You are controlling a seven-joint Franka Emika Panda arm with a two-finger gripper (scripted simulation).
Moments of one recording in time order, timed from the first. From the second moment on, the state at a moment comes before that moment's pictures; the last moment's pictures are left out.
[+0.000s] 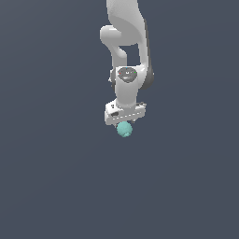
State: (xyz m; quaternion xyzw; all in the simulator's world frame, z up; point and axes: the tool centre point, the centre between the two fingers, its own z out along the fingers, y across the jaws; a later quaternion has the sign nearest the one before) arm -0.080 0.027 0.094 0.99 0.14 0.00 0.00
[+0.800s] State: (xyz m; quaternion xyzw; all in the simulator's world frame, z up) arm -0.085 0.028 0.060 0.99 0.15 0.00 0.00
